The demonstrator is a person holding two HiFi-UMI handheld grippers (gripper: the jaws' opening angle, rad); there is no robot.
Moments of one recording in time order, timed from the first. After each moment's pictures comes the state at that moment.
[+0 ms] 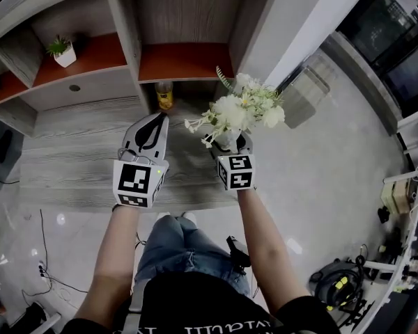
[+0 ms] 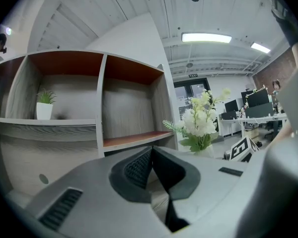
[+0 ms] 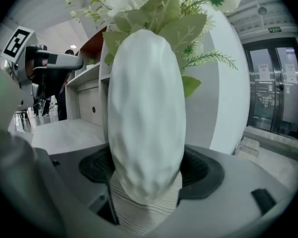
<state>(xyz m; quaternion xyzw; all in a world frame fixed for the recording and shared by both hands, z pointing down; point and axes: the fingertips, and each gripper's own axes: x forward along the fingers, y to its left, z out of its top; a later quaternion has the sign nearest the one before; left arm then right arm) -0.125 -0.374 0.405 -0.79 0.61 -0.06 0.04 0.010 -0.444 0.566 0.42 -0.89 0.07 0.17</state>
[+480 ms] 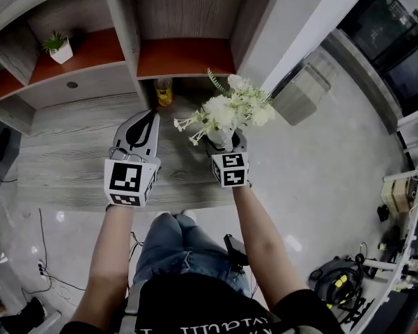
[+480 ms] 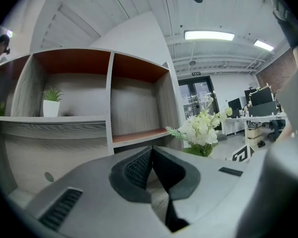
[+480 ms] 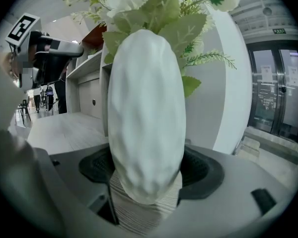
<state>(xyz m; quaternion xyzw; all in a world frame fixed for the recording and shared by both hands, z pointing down) -0.143 -0.373 0.409 -0.77 0.63 -0.06 0.03 0.000 -0.447 0.600 0.41 -0.89 0.07 0.19</state>
